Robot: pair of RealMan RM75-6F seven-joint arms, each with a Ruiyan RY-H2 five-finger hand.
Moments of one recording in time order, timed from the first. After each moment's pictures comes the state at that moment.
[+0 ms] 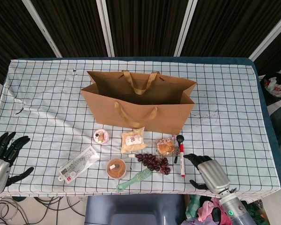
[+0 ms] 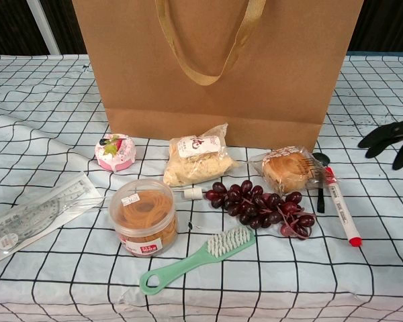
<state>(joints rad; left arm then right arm) -0.09 -1.18 0.03 -1.48 1.80 1.76 -0.09 0.24 -1.21 -0.02 -1.96 -1.53 1.19 -0.29</state>
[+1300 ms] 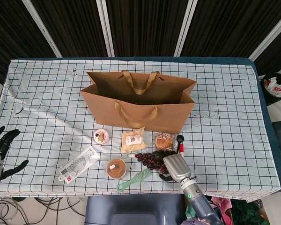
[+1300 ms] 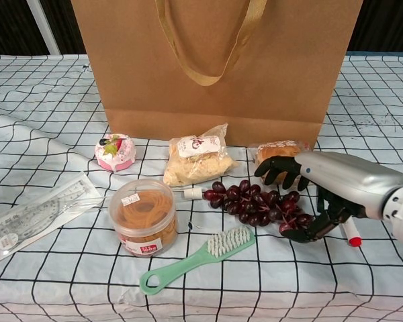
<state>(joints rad) -0.09 -1.22 -0.03 -1.44 1.70 1.73 -0.13 0.43 -1.61 0.09 -1.82 -1.16 1.07 -0.55</state>
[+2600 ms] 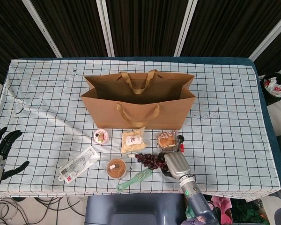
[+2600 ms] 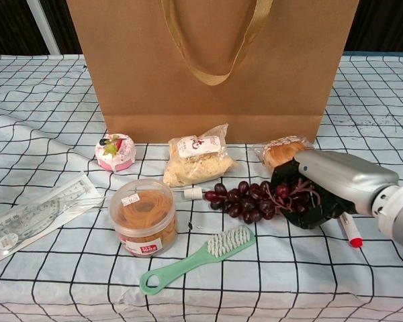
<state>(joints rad) -0.09 -1.21 -0.03 -1.45 1.70 1.72 -0.14 0.48 -1.67 0.08 -1.77 -1.08 1.16 -0.59</state>
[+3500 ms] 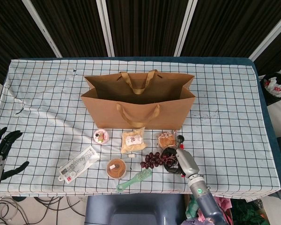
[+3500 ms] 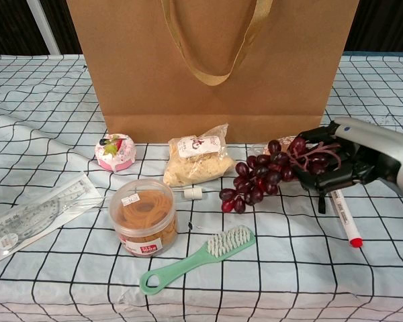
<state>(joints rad) -0.09 -1.20 -0.02 -1.45 1.71 1.71 -0.15 0.39 -1.52 0.15 -1.91 -1.09 1.12 -0.03</state>
